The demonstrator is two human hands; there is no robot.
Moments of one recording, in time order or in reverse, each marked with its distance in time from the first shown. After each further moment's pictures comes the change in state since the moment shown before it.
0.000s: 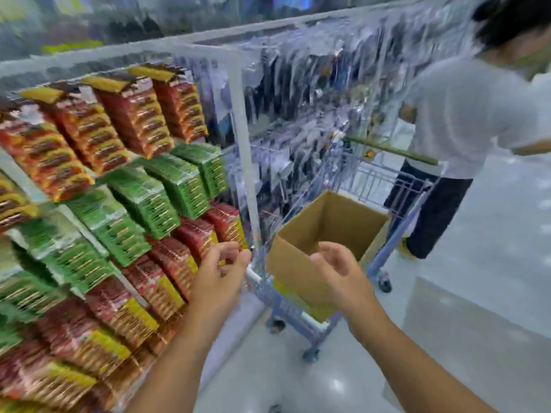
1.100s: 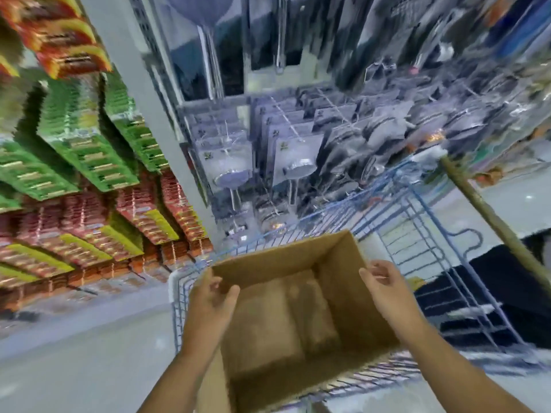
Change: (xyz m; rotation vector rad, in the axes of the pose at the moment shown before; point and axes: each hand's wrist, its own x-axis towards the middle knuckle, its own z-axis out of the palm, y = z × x) left_hand 0.246 -0.128 0.327 0.201 0.479 -0.654; right_hand 0.556 0.155 -0.178 -0.616 -0.315 0.204
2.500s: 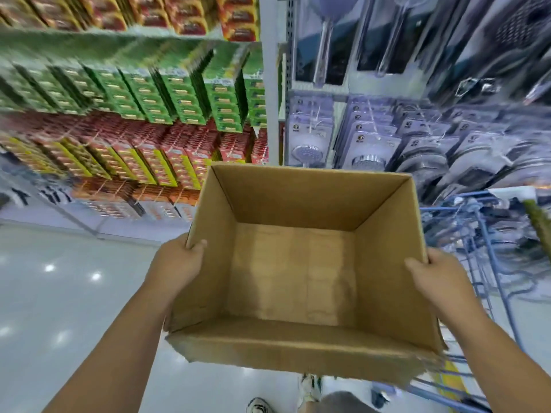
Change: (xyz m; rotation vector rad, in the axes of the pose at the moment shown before) left_hand -0.173 0.020 -0.081 0.105 0.316 -0.304; right_hand -0.026 -0.052 -0.089 -0.391 -0.262 -0.309
